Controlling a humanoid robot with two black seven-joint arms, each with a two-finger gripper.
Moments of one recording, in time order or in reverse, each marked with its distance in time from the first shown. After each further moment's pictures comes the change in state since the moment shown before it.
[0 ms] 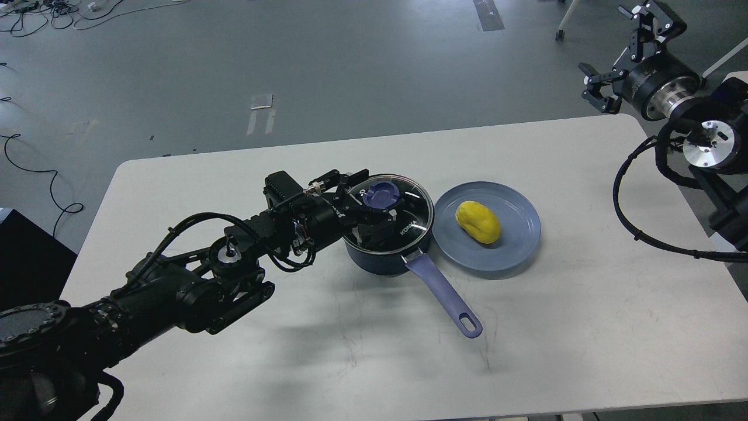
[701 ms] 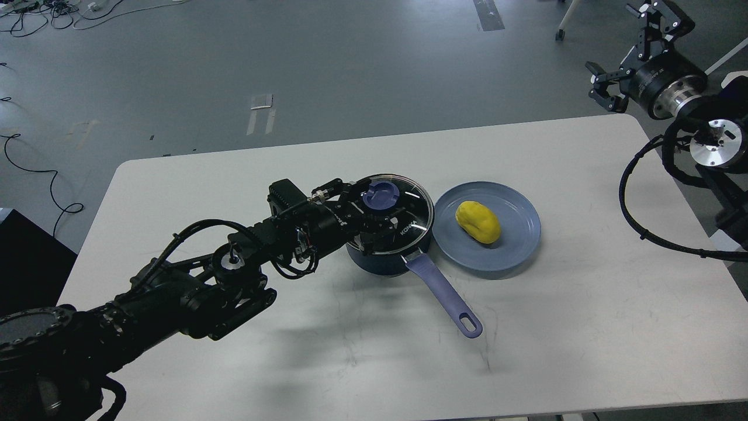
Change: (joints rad) left arm 0.016 -0.012 0.015 0.014 0.002 -0.001 0.002; right arm 0.000 -0.015 -0.002 -0.001 0.000 0.001 0.000
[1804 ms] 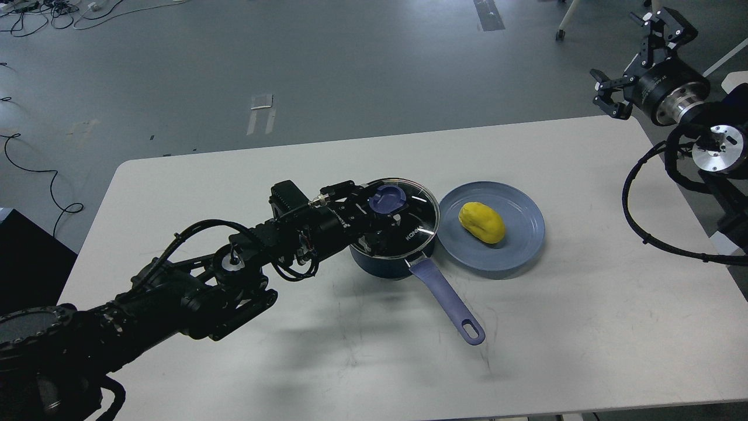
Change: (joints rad) left arm -0.008 0.001 0.014 -0.008 0.002 0.029 -0.029; right arm -0.010 0.000 -0.003 -0.026 0.000 0.004 0.003
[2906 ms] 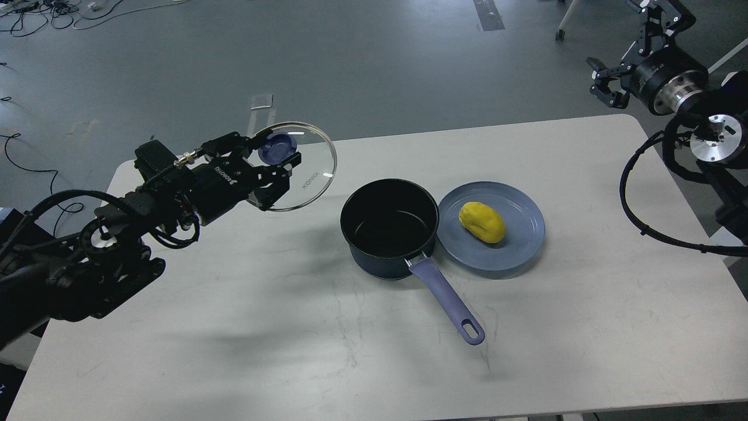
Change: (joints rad) left arm -0.037 0.412 -0.001 -0.109 -0.095 0.085 -0.072; right arm 0.034 0.002 -0.013 0.003 0.000 -0.002 0.000
